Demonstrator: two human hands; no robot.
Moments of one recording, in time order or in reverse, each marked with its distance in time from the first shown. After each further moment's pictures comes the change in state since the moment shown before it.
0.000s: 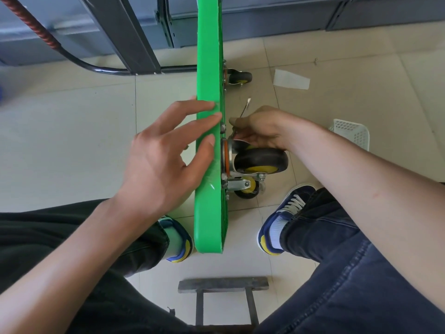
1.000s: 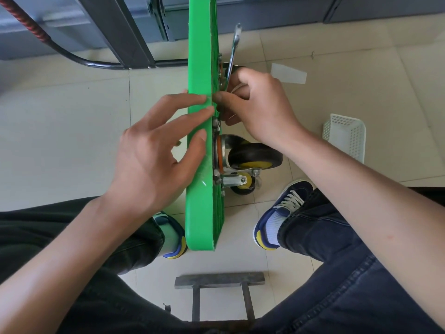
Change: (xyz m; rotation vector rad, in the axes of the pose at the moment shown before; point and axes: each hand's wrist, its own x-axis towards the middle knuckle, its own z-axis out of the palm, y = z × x) left_hand -0.001 0.001 0.001 0.020 0.008 0.012; right_hand -0.035 0.003 0.008 -0.326 0.247 -0.848
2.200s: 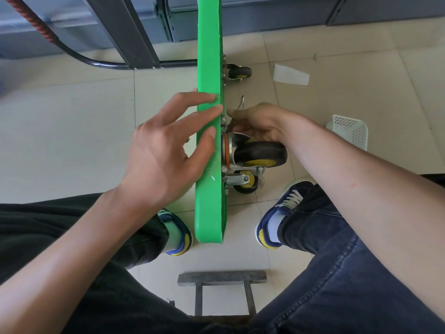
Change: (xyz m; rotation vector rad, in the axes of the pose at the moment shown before) left_hand 0.001 -0.001 -0.001 0.000 -0.024 0.003; right_hand 0.033 0.043 0.010 0.341 -0.271 0.850
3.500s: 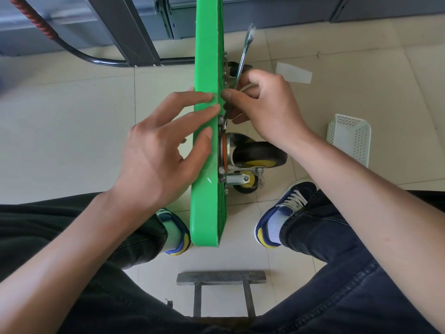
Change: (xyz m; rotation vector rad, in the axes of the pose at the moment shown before) left_hand -0.001 0.002 0.000 -0.001 0.010 -0.011; right_hand -0.051 0.002 0.010 -0.216 0.264 -0.819
